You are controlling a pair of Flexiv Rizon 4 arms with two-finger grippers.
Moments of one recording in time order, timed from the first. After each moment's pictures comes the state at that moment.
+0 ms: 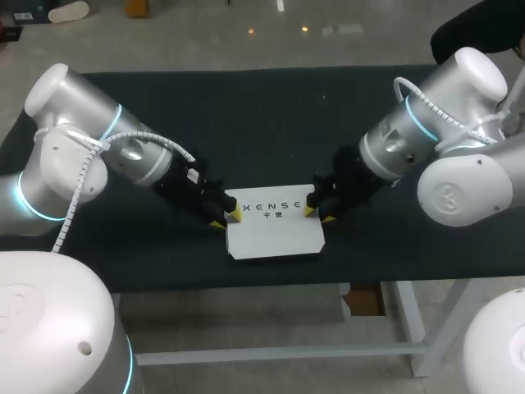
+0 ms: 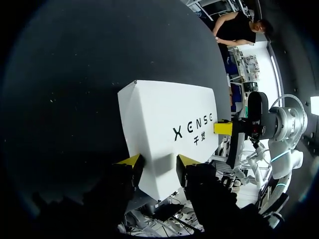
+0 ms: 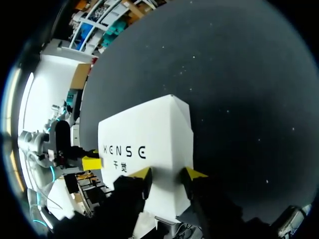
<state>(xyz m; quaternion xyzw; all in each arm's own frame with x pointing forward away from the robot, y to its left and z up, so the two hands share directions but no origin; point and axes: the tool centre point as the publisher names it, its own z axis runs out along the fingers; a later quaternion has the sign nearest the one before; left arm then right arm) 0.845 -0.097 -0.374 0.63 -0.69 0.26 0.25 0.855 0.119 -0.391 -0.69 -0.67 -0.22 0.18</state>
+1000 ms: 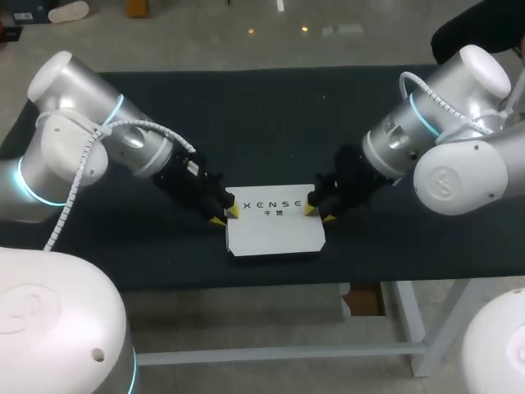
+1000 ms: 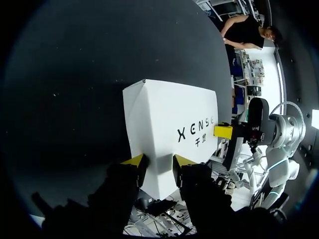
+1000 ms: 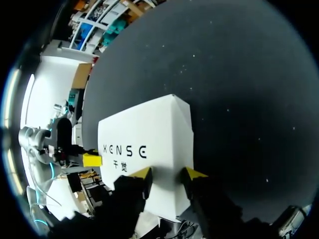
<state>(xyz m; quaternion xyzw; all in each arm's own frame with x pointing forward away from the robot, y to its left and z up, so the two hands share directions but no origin) 0.846 -0.096 -0.365 0.65 -0.67 0.23 0.27 0.854 0.119 -0.386 -0.69 -0.66 -0.22 0.20</state>
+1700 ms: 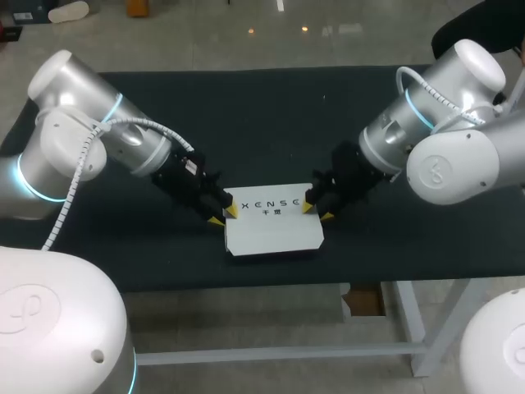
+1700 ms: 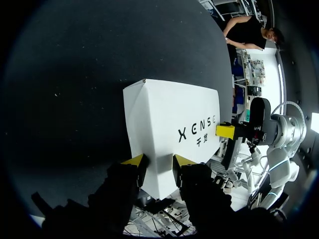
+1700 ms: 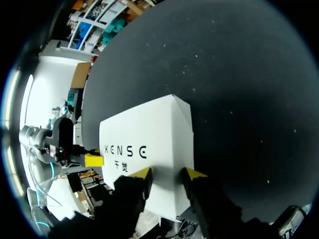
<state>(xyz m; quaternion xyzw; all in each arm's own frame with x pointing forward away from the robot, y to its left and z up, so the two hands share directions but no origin) 0.847 -0.093 -0.367 0.65 -0.67 0.22 0.28 0.858 0.123 -0.384 -0.69 -0.66 -0.21 0.20</state>
